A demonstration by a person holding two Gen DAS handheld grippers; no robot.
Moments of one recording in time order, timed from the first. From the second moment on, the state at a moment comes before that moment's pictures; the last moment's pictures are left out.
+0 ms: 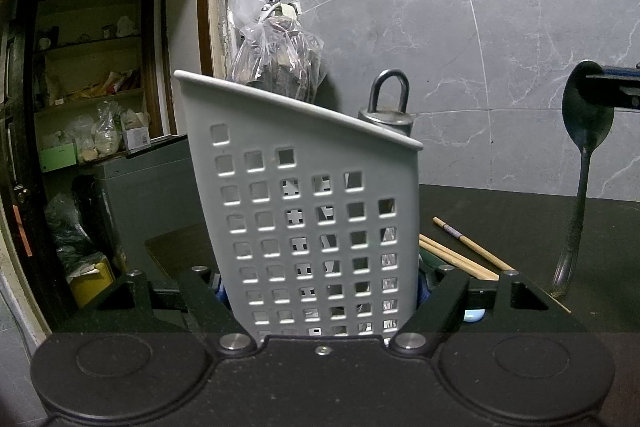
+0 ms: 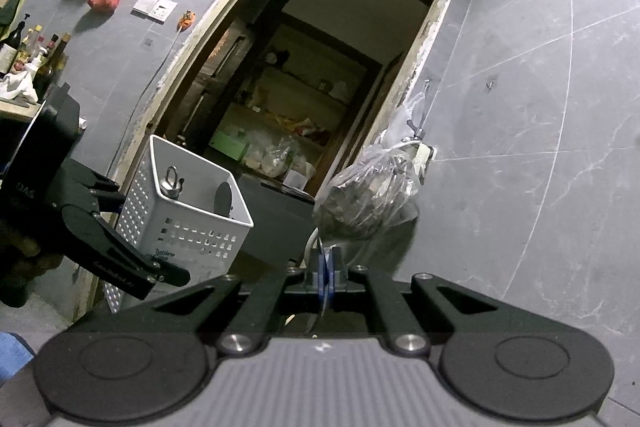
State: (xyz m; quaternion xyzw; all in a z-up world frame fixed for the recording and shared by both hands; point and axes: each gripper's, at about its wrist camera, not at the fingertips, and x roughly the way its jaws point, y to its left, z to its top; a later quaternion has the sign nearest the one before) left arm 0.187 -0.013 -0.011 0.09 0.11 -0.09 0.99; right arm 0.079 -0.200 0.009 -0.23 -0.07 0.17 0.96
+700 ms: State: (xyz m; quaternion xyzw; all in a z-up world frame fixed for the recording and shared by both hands) left arm 0.187 -0.014 -0.011 0.09 0.11 -0.09 0.99; right arm 0.087 -0.196 0.038 -0.24 -0.13 0.15 0.95
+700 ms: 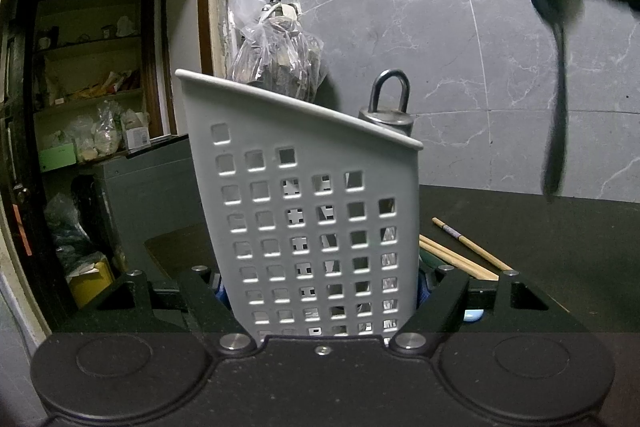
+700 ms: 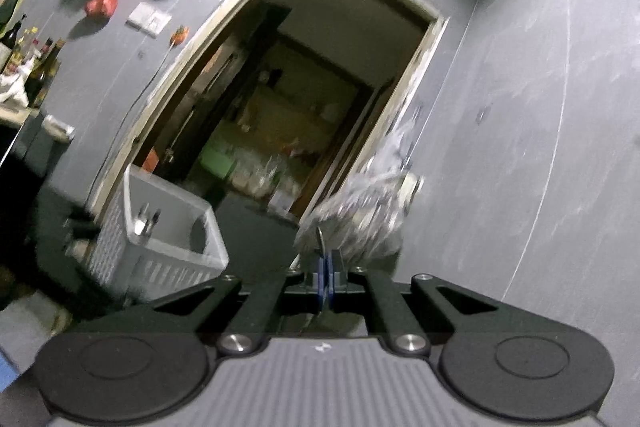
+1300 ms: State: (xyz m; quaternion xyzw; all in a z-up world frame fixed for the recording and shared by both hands) left arm 0.186 -0.017 -0.008 0.09 0.11 -0.09 0.99; right arm 0.128 -0.143 0.113 -0.13 -0.28 0.25 0.92
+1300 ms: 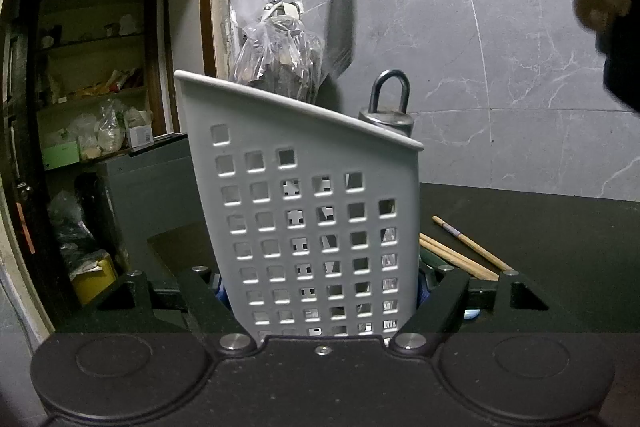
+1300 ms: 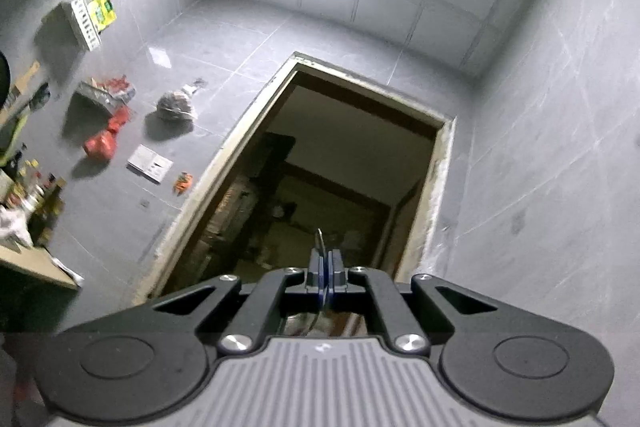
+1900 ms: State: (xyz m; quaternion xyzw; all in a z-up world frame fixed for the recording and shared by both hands) left arm 0.187 -0.018 -0.010 0.09 0.11 -0.09 0.99; right arm 0.163 -0.112 0.064 -0.16 -0.13 0.31 0.93
